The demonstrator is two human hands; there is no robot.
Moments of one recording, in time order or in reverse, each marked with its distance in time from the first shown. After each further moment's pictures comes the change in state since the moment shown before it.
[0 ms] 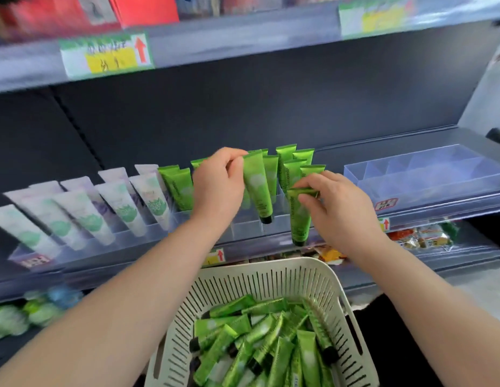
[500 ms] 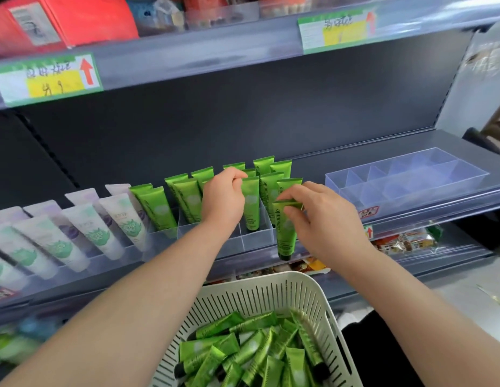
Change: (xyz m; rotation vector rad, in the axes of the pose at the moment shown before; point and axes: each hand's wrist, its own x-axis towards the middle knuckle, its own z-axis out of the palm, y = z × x) left_hand 0.022 -0.017 0.066 0.219 -0.111 -0.067; right_hand 0.007 0.015 -0.007 -0.017 0.011 -0.029
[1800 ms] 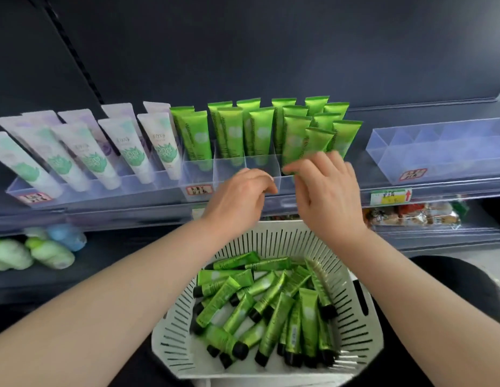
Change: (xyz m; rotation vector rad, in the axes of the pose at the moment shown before) left_hand -0.091 -0.070 -0.045 0.158 -0.271 0.394; right_hand -0.026 -0.033 0.074 -0.165 0.182 -0.294
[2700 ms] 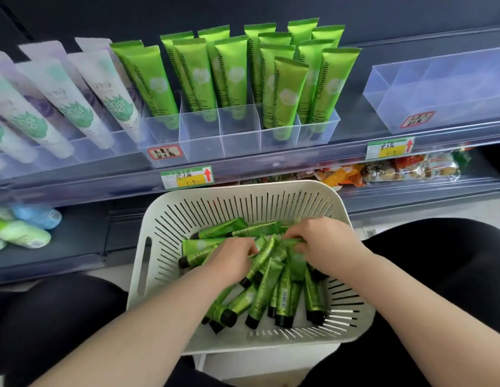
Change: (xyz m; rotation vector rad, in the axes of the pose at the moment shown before) left_hand -0.114 -0.018 0.138 -0.033 -0.734 -0.526; right_hand -0.117 0.014 0.013 0.139 -1.096 0.297
